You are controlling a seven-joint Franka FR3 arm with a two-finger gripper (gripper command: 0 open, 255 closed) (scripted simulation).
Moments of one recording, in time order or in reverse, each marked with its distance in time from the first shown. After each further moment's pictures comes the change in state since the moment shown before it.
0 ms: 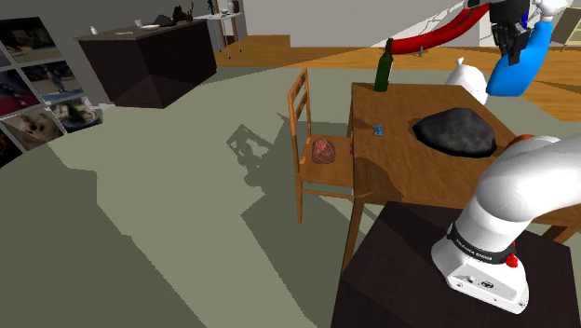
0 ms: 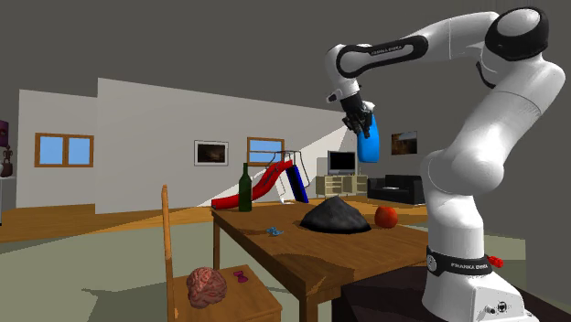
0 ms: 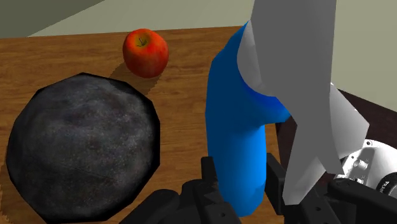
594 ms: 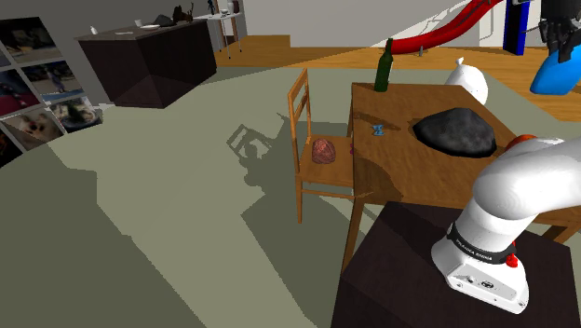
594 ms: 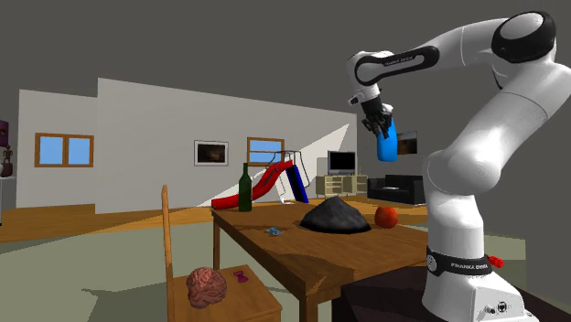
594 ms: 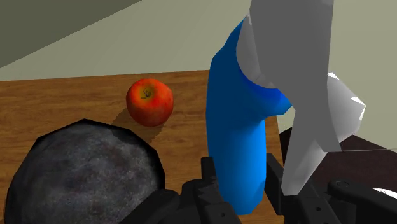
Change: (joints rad) arm -0.061 -0.061 -0.158 0.036 -0.150 0.049 -0.203
